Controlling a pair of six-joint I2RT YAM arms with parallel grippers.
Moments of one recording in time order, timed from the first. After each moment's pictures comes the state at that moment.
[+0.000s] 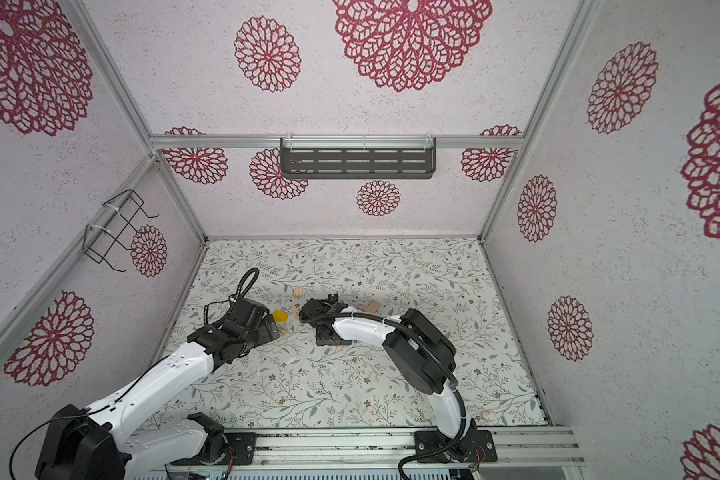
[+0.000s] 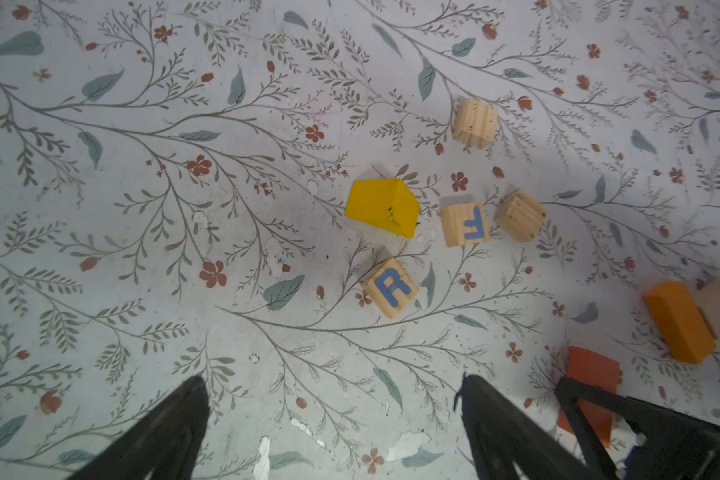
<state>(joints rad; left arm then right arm) -0.48 1.15 0.77 -0.61 -0.34 -0.76 0.96 1.99 1.42 -0.68 0.28 0.82</state>
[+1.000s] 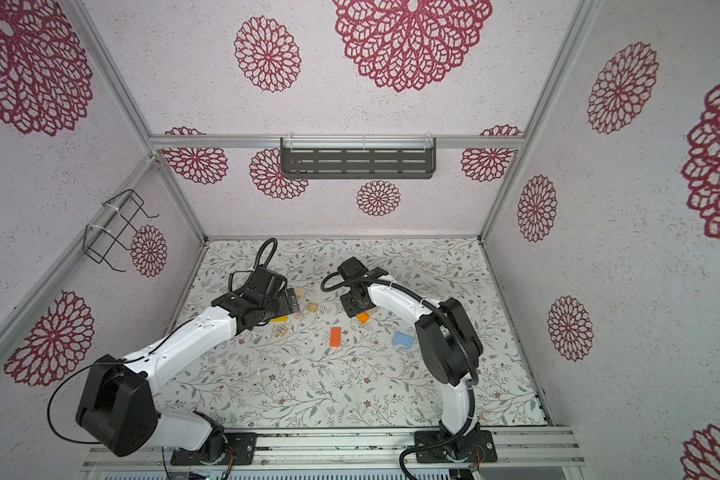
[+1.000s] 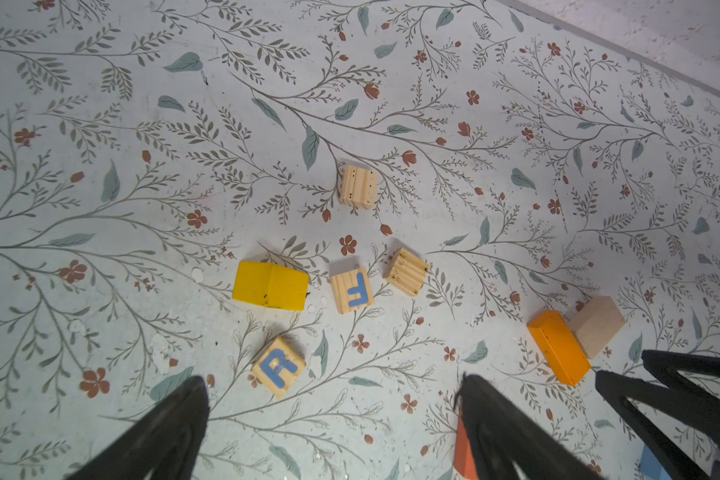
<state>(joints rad) -0.49 1.46 1.05 -0.54 -0.28 -0.69 0.66 1.95 1.53 -0.75 0.07 0.13</state>
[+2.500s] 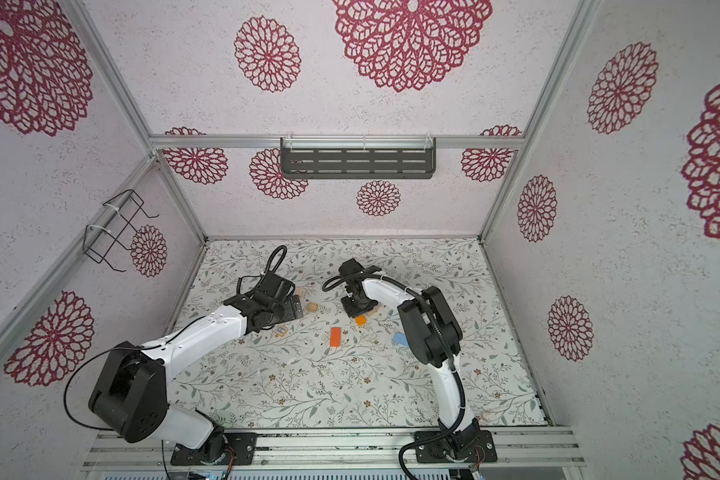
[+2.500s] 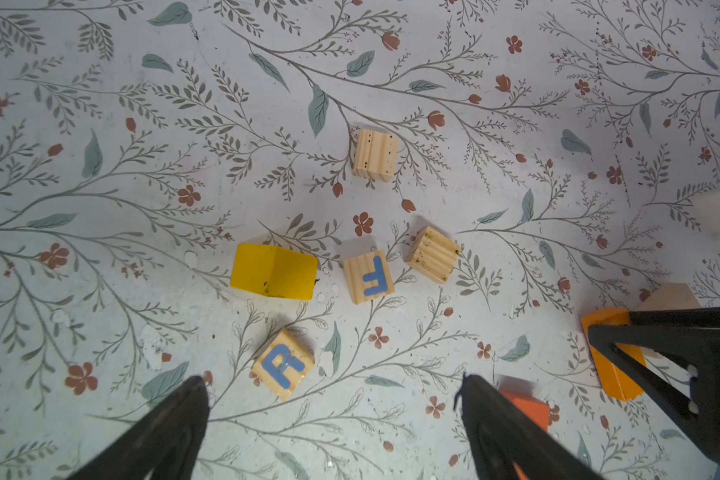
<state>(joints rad) -0.51 1.50 1.01 -0.54 -0.30 -0.69 0.61 2.13 1.62 -0.79 0.02 0.14</state>
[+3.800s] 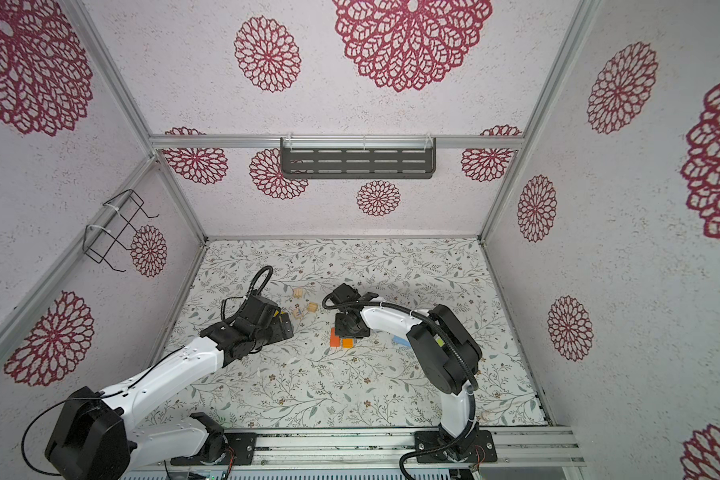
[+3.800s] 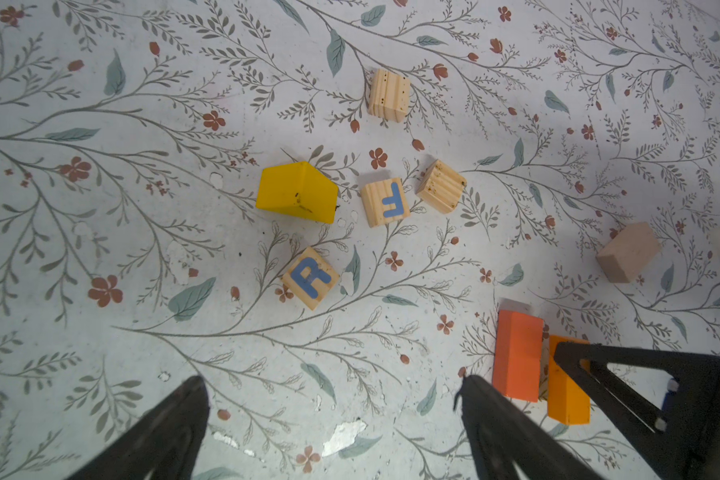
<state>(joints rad) -0.55 1.23 0.77 -0.51 -0.27 -0.75 0.78 1.88 1.27 -0.57 0.02 0.73</state>
